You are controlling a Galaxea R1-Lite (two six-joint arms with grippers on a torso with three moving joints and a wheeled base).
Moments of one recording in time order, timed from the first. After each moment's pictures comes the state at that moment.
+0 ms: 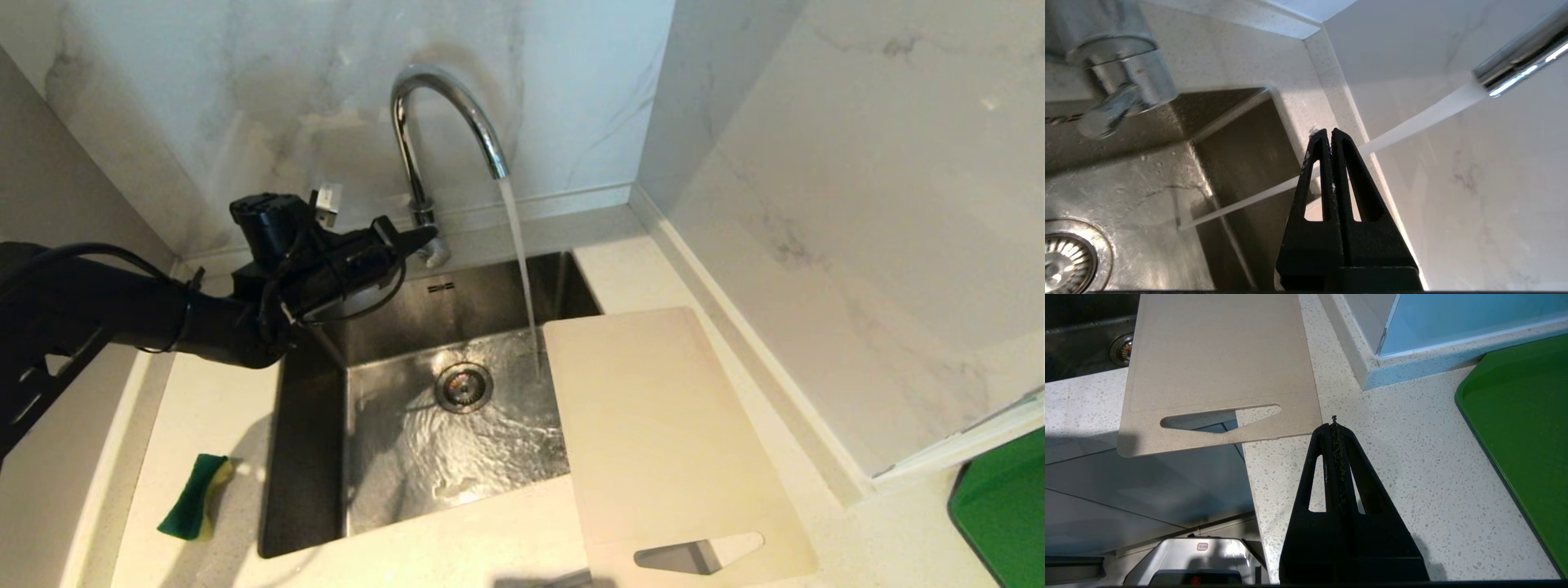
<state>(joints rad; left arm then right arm) -0.30 2.21 -1.54 -0.82 -0.43 -0.77 0.00 0.00 -0.05 0.11 -0.01 0.00</state>
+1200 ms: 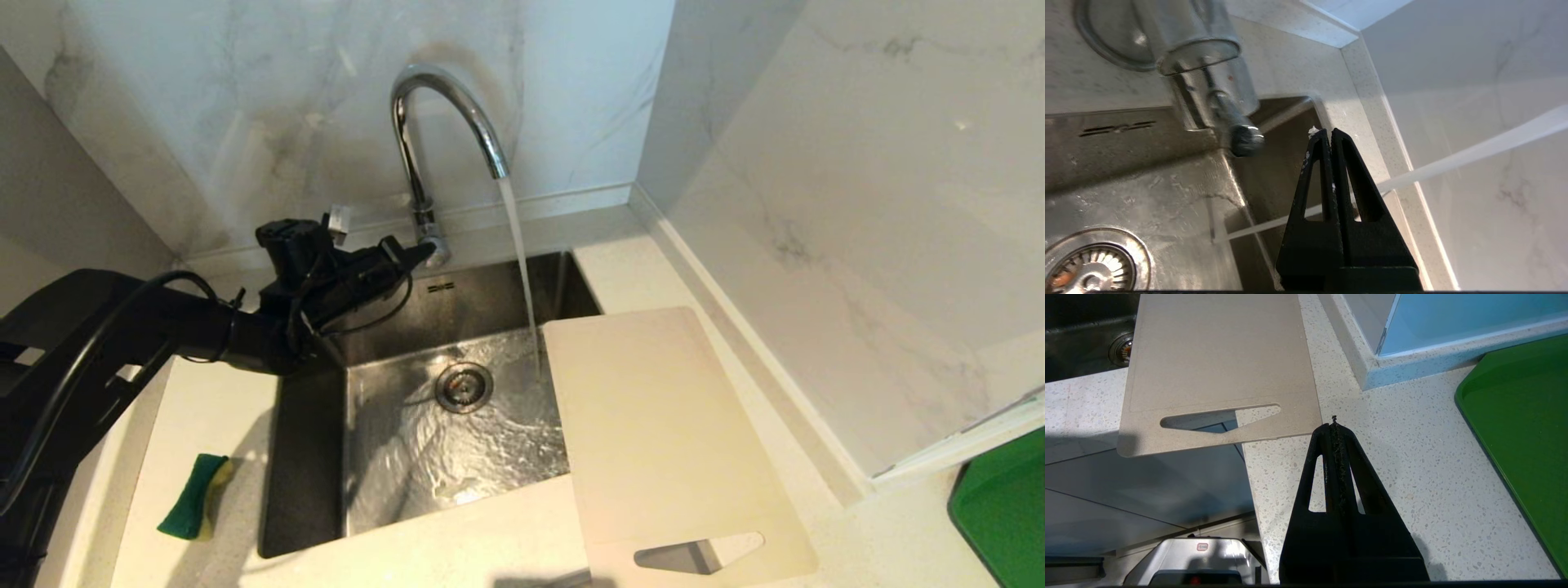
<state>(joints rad) -0.26 2.36 -1.67 -0.84 -0.41 -0.77 0.00 0.00 -0.05 0.11 -0.01 0.00</state>
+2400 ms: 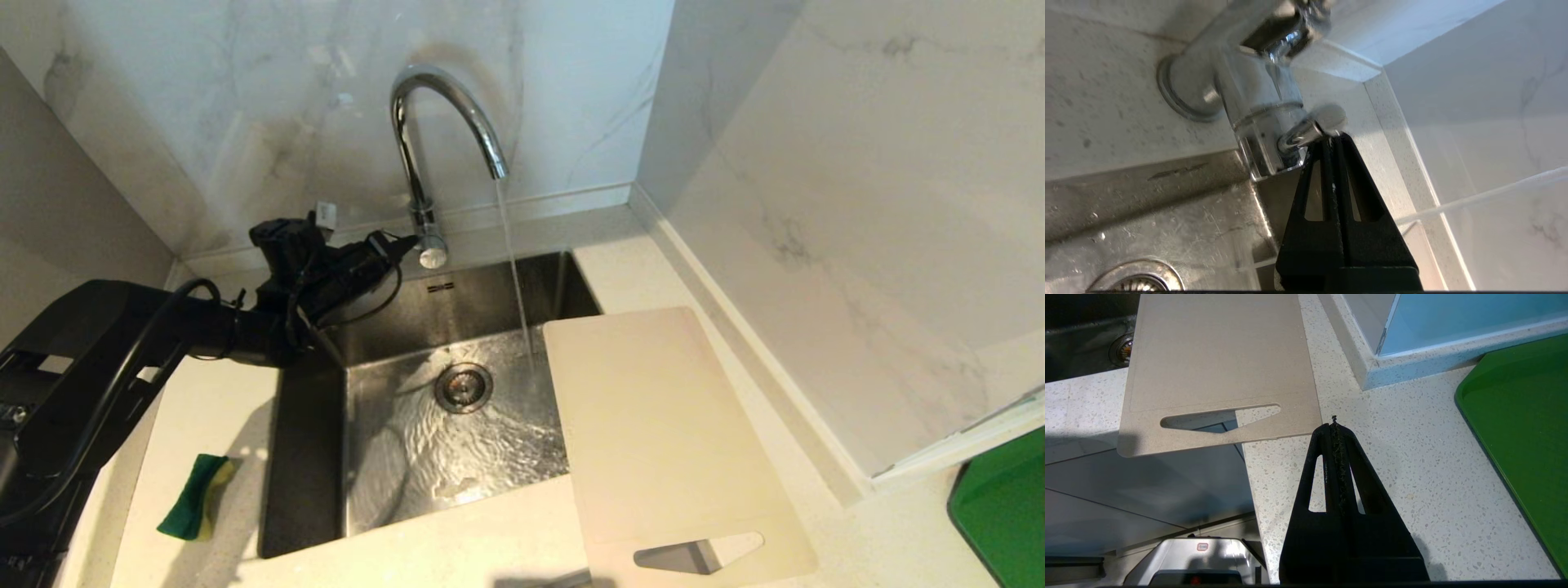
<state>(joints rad) -0.20 2.44 -1.81 -0.82 -0.36 -0.77 0.00 0.00 -0.05 0.11 -0.01 0.00</state>
